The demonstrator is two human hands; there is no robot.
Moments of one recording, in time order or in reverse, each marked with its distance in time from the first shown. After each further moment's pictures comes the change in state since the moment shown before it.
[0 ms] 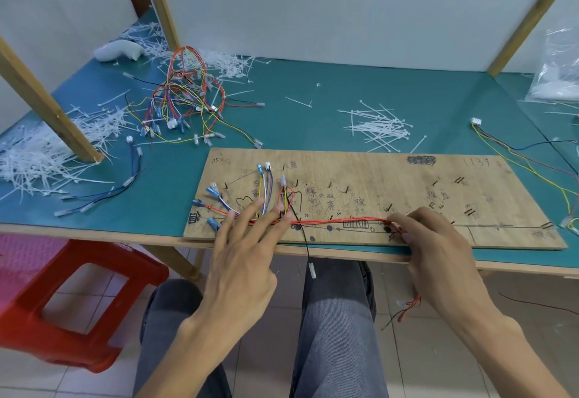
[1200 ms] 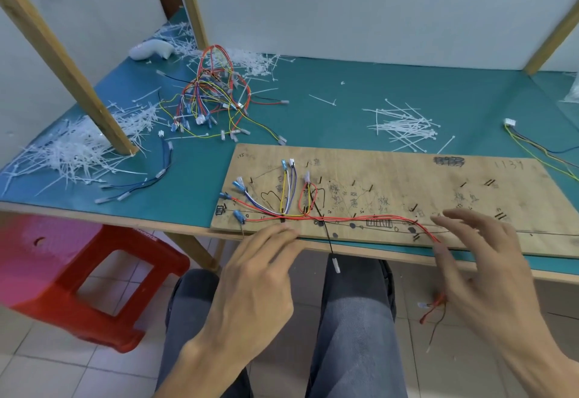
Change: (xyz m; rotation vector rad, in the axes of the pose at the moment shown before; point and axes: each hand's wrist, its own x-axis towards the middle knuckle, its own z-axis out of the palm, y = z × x) left_hand -0.039 0.000 -0.009 -0.174 0.195 0.108; right_hand -0.022 -0.010 -0.027 0.172 0.097 0.057
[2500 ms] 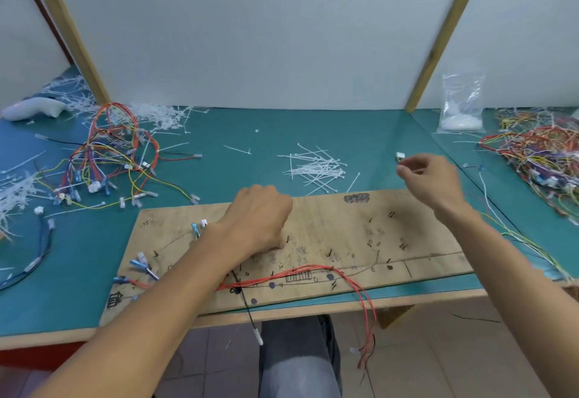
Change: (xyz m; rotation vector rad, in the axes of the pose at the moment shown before) left_hand 0.236 0.046 0.031 0.447 -0.437 0.172; right_hand 0.194 0.139 -0.029 0.122 0.111 0.519
